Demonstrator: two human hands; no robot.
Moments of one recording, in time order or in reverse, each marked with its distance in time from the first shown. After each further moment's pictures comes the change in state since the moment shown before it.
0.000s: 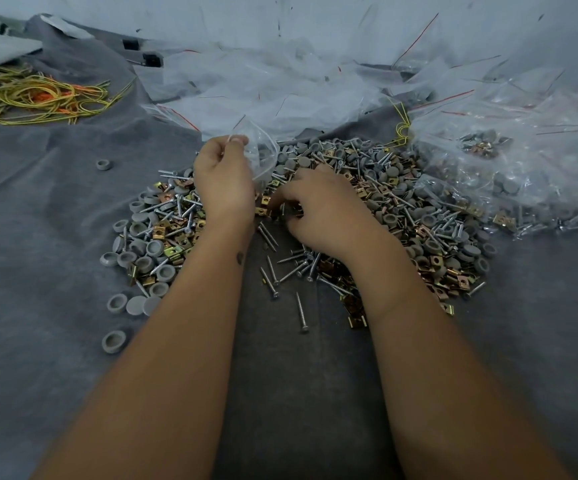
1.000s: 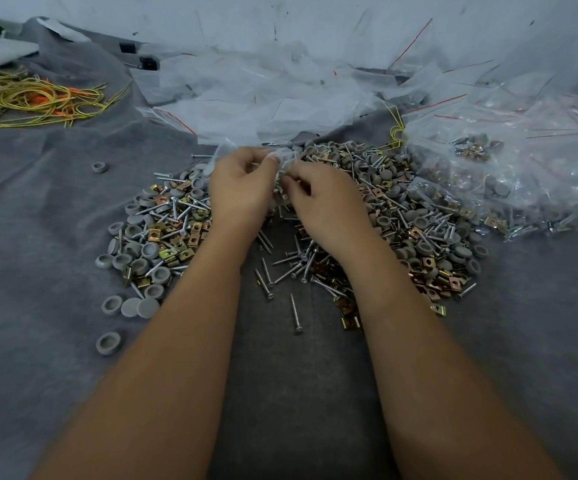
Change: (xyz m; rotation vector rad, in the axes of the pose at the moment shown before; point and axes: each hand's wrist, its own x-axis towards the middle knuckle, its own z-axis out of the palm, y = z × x) left_hand -0.006 -0.009 0.003 0.294 -0.261 0.130; right_hand 0.001 0.004 0.007 0.450 0.276 0.140
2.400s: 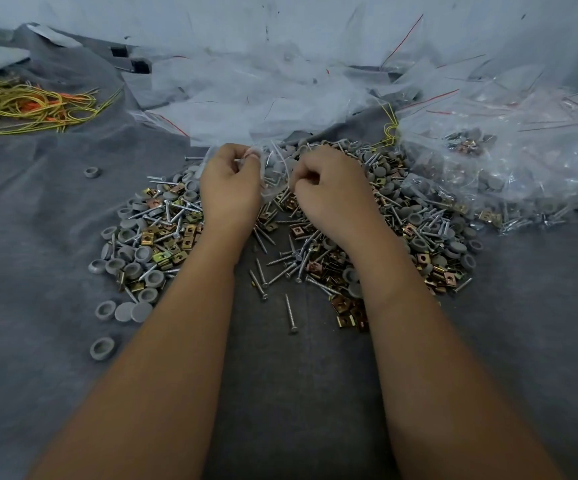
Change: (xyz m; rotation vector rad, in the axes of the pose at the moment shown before) left_hand 0.002 -0.002 0.001 0.010 0.058 0.017; right_hand 0.002 0.000 -0.017 0.007 0.062 0.040
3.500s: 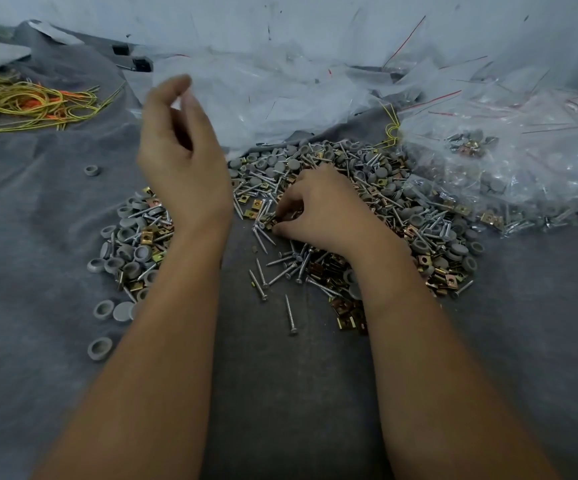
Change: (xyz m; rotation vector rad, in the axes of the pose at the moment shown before) left_hand -0.008 0.035 -0.024 -0.087 0.422 0.469; right_hand 0.000 0.001 -0.001 -0.364 -0.349 -0.110
